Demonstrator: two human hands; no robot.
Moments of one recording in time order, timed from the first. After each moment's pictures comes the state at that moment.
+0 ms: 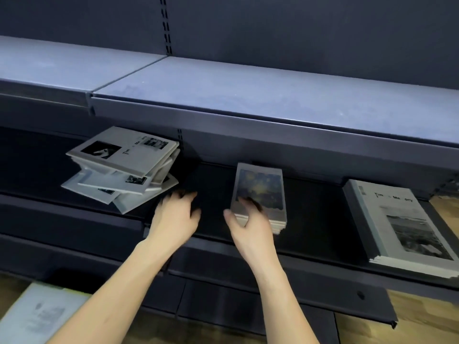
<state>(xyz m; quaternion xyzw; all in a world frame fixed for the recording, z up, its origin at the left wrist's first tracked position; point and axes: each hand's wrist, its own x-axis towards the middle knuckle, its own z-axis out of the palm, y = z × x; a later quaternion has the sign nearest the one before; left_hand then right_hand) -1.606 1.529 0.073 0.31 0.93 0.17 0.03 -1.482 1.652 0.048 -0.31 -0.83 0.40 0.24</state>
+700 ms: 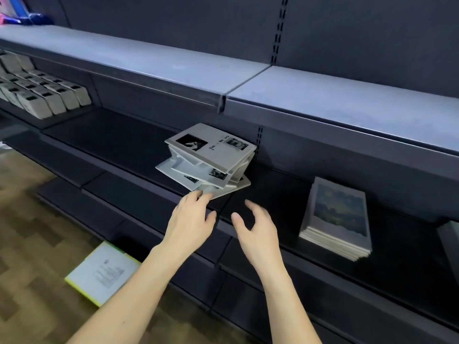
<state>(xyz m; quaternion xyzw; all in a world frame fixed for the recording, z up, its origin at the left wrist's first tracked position) -1.632 1.394 0.074 0.23 0.95 0.23 -0.02 -1.552 1.532 0.055 -0.20 -0.84 0.47 0.17</state>
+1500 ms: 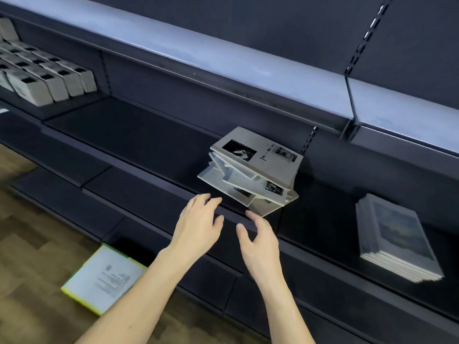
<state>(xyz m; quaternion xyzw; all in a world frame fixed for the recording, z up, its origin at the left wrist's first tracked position) -1.764 1.253 0.048 0.26 0.92 0.28 0.02 -1.669 1.376 0.032 -0.25 -0.84 0.45 0.16</state>
